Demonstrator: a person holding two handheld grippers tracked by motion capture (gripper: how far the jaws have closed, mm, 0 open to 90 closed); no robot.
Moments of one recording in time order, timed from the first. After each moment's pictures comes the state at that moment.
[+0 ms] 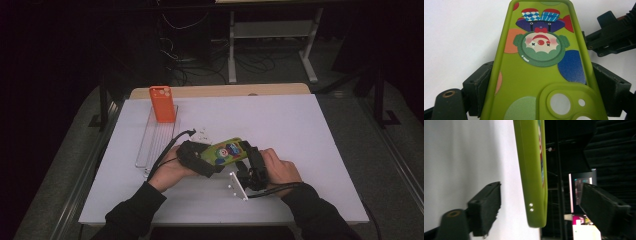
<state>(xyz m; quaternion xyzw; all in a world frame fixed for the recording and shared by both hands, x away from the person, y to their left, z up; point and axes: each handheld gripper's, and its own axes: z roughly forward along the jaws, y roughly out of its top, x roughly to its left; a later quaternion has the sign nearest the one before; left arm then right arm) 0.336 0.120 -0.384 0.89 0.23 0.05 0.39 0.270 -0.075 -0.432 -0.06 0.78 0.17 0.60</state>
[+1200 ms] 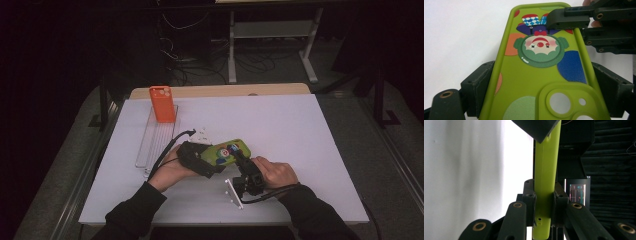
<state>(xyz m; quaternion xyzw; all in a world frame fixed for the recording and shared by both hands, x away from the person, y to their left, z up) 0.335 0.123 -0.383 0.89 0.21 0.06 0.41 0.260 -0.066 -0.434 -0.10 0.77 0.15 0.61</state>
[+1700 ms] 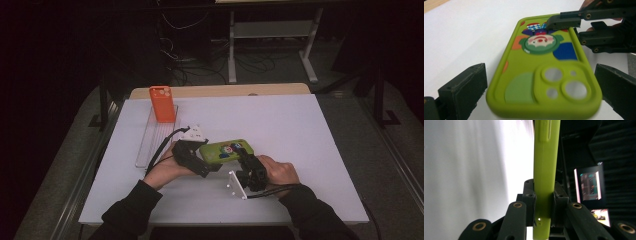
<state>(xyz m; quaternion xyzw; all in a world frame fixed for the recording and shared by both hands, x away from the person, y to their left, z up) 0.339 0.135 -0.378 0.87 0.21 0.06 0.44 0.269 -0.074 -0.427 -0.02 0.80 0.18 0.57</state>
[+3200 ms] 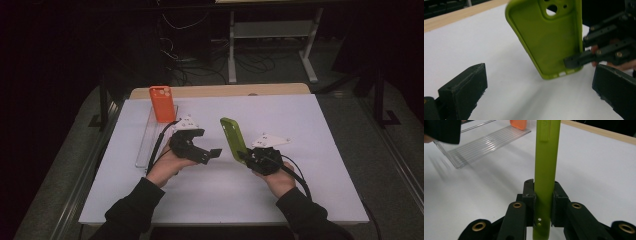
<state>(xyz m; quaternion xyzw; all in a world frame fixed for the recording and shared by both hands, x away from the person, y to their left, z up) 0.355 0.142 -0.367 0.82 0.28 0.07 0.50 0.309 -0.116 -0.403 0.37 0.79 0.45 0.17</state>
